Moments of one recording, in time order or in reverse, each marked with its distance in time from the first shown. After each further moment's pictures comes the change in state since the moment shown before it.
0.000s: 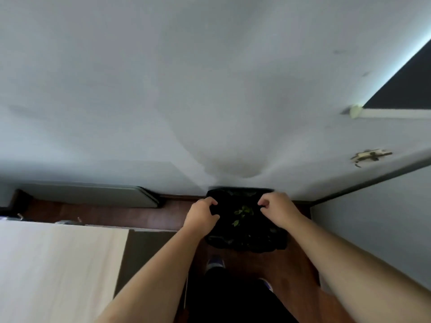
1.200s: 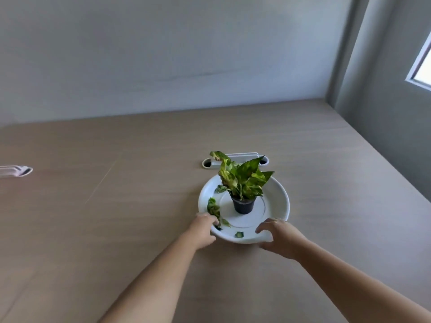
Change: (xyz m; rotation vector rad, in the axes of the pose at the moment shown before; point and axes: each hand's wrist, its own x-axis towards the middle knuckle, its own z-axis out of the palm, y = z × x) left_hand -0.661 -0.444 0.011 -0.373 0.753 -0.920; right_hand -0.428 -0.443 0.405 -0.834 -0.555 -1.523
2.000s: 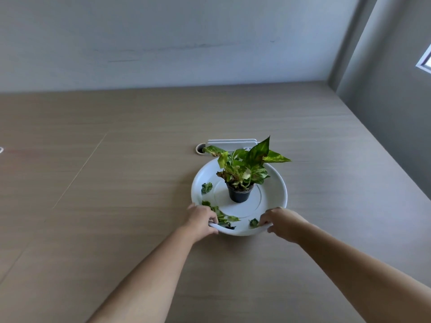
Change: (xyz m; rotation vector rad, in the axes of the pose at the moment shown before) left_hand 0.031 -0.003 0.010 0.086 0.022 0.073; right_hand 0.041 0.022 -0.008 -0.201 -0.186 0.039
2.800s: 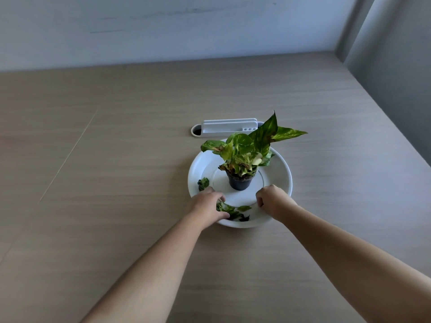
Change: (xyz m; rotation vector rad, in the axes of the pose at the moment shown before) left_hand 0.018 0.012 0.013 -0.194 -0.018 -0.059; right_hand 0.046 -0.007 0.012 0.062 0.072 0.092
